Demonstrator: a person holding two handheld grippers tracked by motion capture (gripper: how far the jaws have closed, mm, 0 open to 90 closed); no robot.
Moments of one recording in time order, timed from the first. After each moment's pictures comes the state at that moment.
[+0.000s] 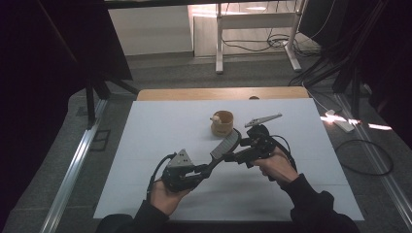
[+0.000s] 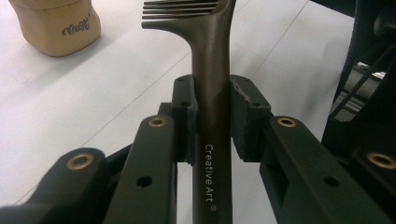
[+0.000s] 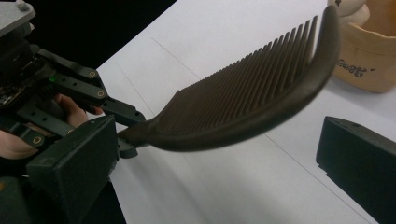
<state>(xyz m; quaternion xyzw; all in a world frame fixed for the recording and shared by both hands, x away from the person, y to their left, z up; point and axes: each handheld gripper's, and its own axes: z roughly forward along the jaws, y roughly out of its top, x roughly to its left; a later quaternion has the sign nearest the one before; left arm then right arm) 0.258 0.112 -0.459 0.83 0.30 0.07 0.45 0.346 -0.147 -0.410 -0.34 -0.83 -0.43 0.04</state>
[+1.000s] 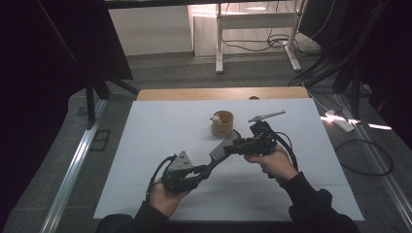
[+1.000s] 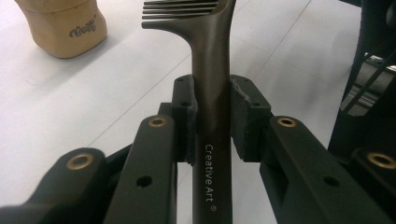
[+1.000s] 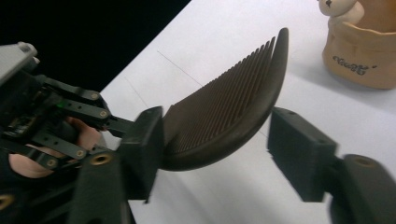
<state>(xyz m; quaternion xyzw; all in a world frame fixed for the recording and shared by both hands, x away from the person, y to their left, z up) 0.254 0.112 -0.462 0.84 0.30 0.10 0.44 0.358 -0.155 -0.412 -0.37 -0.81 -0.45 0.08</state>
